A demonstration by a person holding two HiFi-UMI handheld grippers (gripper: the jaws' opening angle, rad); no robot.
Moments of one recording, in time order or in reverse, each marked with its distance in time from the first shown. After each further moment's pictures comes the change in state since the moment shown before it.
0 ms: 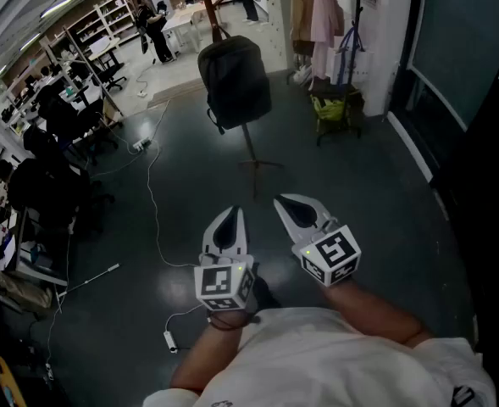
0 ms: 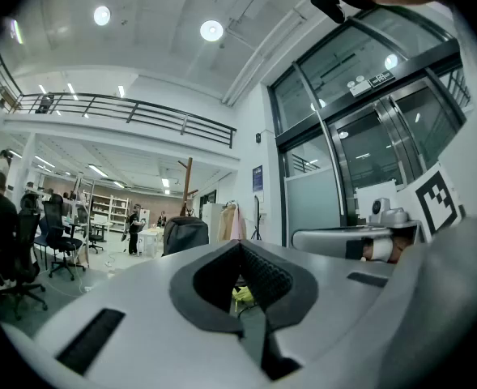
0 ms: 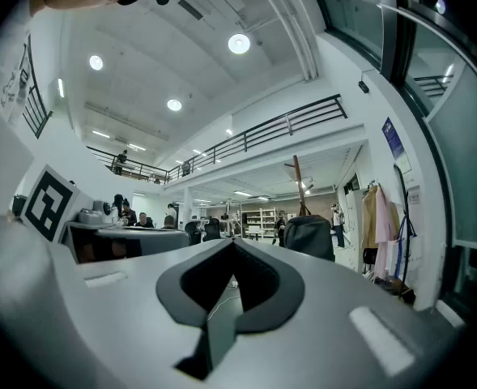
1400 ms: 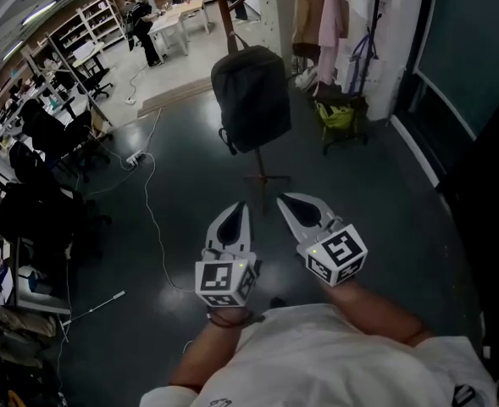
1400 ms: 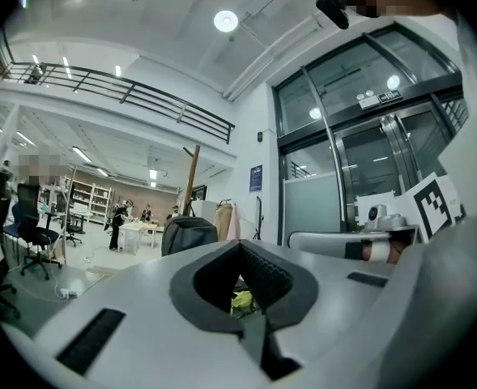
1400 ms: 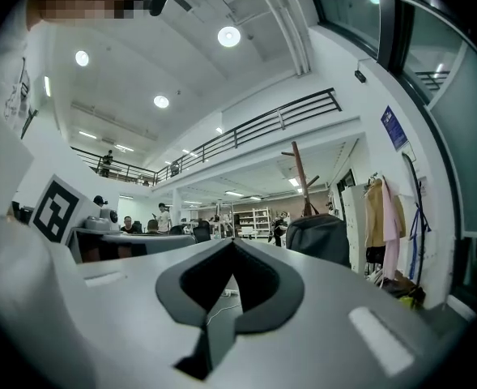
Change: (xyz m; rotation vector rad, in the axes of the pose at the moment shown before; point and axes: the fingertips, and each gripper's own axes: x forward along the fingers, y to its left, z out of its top) left arm 0.189 0.207 0.022 -0.056 0.012 -0.124; right arm 0.267 -0.065 0.007 0.037 -0.009 -0.057
